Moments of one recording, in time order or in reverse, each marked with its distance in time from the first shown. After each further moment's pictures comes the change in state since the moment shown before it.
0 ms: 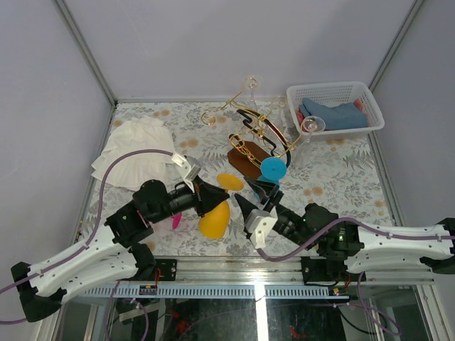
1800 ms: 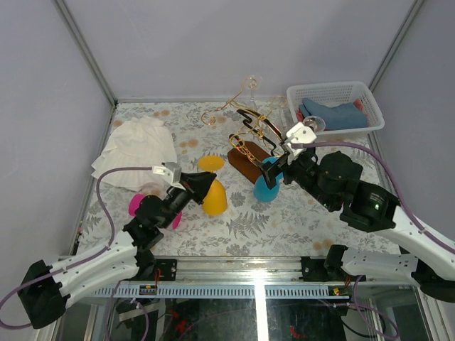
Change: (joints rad) left arm 0.100 -0.002 -0.351 0.582 -0.319 0.002; right arm -0.414 0.084 0.497 -0.665 -0.071 0.732
